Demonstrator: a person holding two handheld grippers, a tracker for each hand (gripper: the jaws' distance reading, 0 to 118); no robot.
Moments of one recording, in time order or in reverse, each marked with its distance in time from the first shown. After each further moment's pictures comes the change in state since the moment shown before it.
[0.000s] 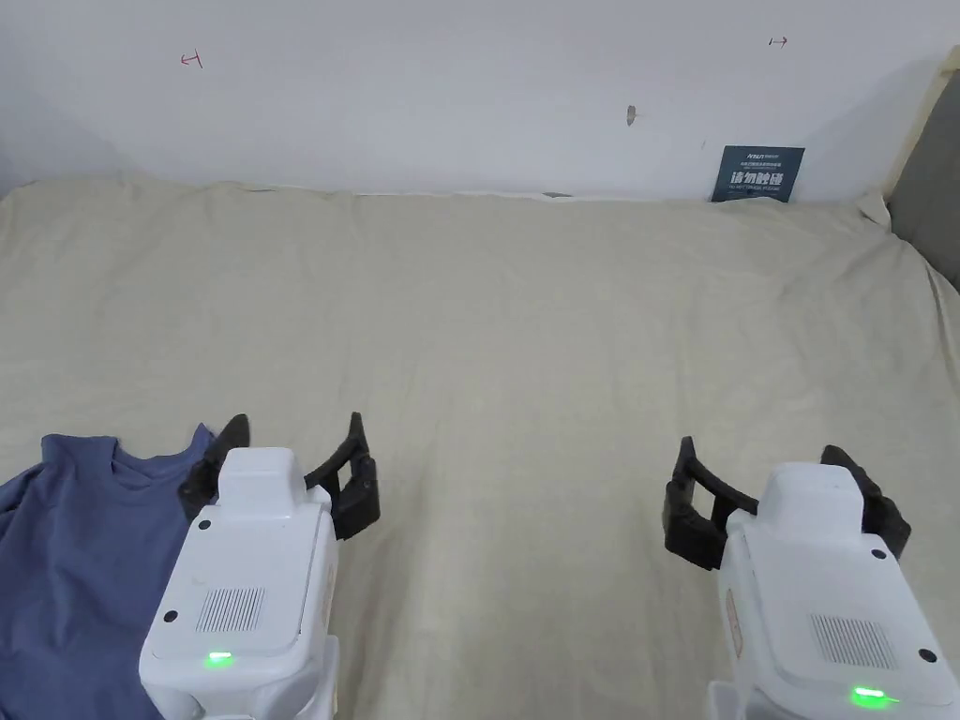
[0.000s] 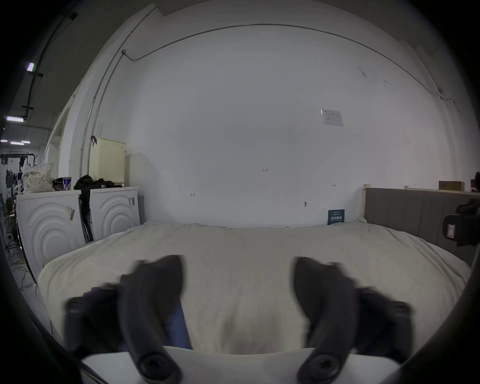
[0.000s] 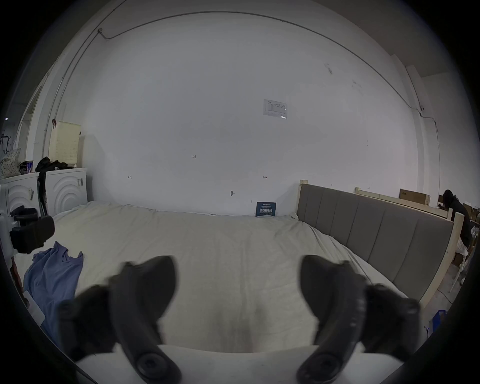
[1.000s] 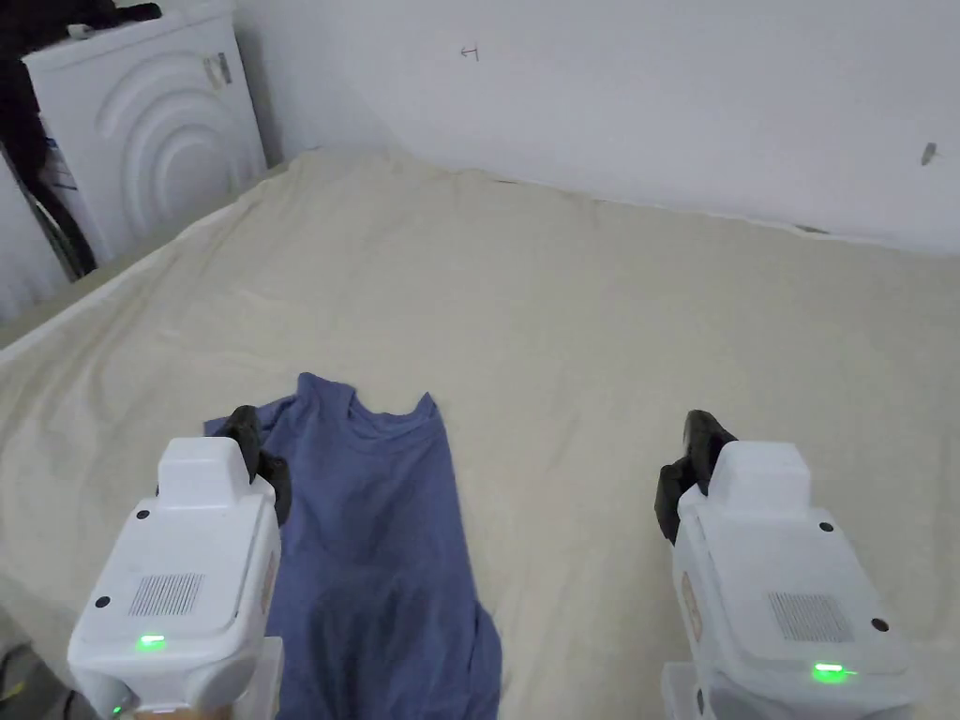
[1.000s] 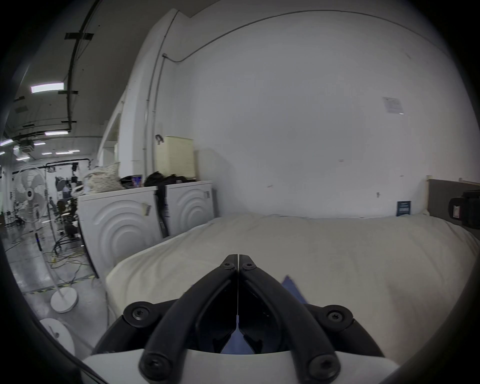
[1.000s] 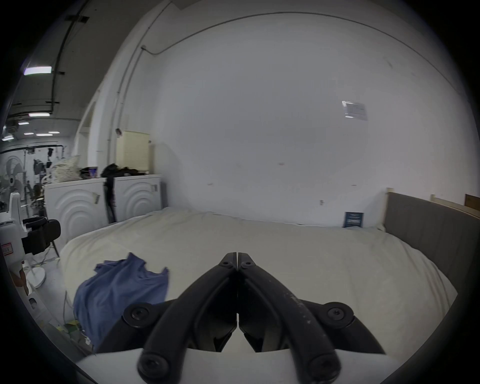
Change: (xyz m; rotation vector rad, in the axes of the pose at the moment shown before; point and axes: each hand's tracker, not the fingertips) left arm -0.183 0.004 0.063 -0.064 0.410 -0.029; right arm -0.184 0.032 -0.021 0.049 0.486 0.023
